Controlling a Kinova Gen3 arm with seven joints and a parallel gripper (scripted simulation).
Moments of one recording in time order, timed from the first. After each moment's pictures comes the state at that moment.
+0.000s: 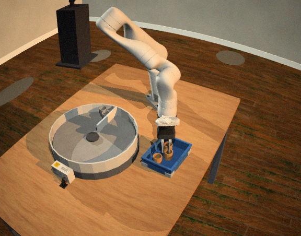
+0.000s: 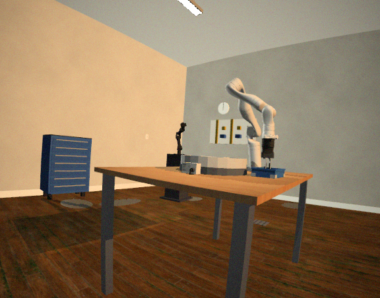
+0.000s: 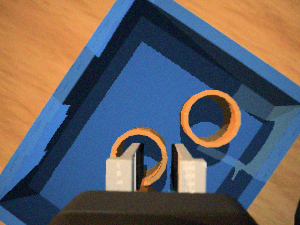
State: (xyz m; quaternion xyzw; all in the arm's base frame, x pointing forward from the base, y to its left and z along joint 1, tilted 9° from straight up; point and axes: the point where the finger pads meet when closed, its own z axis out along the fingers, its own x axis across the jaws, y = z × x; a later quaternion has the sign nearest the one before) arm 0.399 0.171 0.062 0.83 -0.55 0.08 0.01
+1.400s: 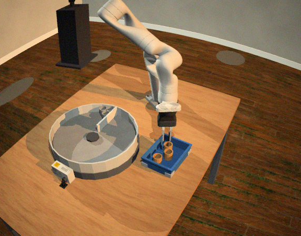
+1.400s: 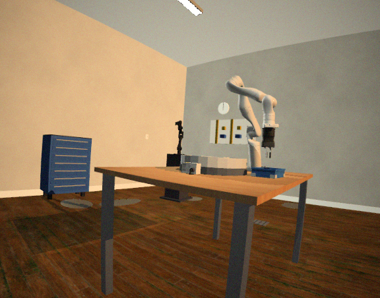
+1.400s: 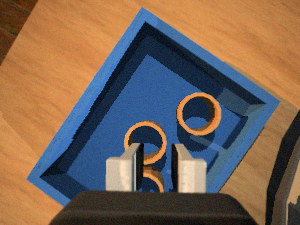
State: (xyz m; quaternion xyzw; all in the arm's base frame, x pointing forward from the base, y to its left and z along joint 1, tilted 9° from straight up) arm 0.389 0.178 0.126 0.83 -0.55 0.08 0.01
